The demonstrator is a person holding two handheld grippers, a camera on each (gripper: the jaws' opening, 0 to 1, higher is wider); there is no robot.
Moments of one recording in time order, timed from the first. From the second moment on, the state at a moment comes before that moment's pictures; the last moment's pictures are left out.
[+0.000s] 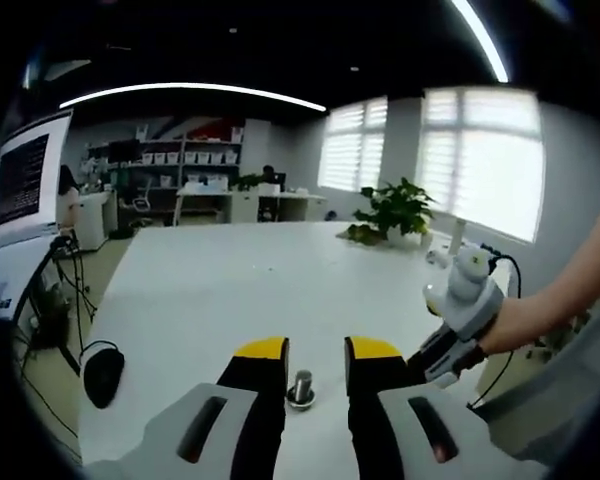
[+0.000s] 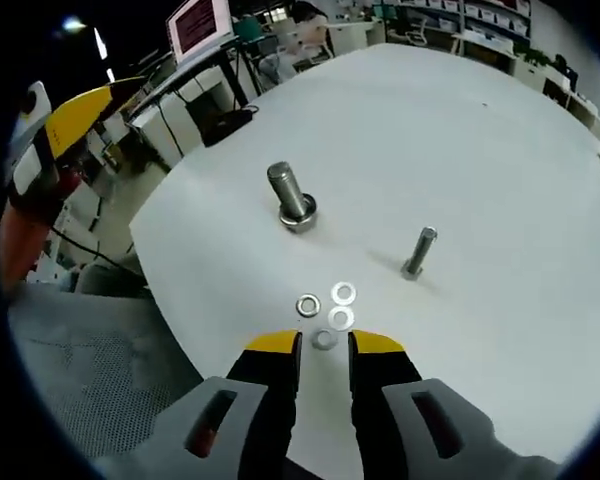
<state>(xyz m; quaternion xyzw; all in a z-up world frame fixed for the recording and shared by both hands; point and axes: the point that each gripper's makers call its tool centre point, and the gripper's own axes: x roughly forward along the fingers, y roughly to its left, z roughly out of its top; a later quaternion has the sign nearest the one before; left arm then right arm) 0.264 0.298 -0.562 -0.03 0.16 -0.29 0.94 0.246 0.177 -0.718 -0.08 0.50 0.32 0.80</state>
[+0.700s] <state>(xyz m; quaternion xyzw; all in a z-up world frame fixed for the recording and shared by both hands) 0.265 0.300 -0.564 -0.03 0.15 -0.28 0.95 0.250 0.169 -0.731 -0.11 0.52 0.31 0.79</state>
